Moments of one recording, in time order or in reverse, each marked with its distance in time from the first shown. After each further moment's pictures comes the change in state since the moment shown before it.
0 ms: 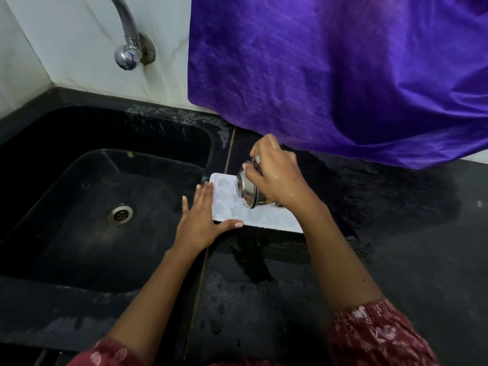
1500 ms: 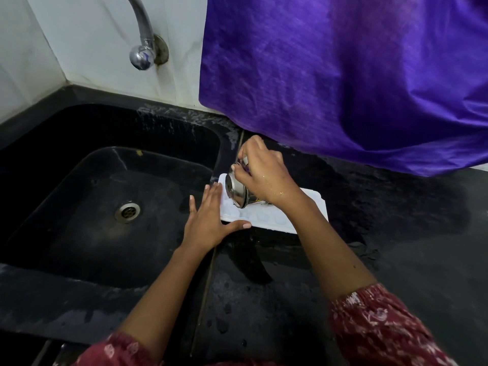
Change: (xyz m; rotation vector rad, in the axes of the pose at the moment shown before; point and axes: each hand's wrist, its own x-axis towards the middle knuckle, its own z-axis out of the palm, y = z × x) left_hand -0.002 0.001 0.000 -0.029 0.038 0.008; right_hand 0.015 -0.022 0.017 0.002 -0.073 -0.071
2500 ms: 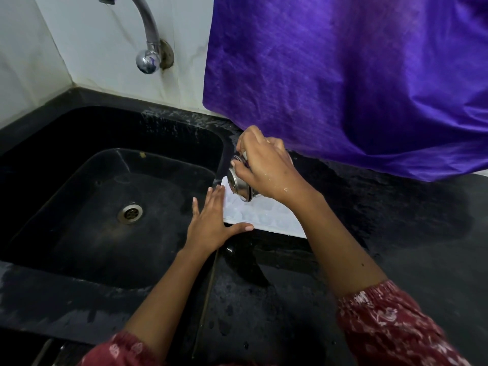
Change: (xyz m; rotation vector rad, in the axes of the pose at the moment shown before) left_hand 0.000 0.000 0.000 -0.006 0.010 -0.012; right_hand -0.003 -0.015 -0.024 -0.093 0.054 -0.152
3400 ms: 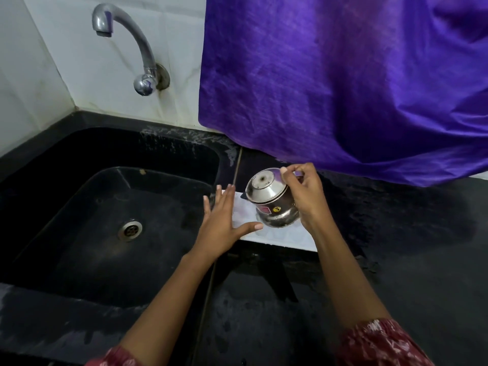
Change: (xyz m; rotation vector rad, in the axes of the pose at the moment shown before) left_hand 0.010 0.038 -0.014 -0.128 0.023 0.135; right_hand -0.032 0.070 0.027 0.975 0.420 0.571
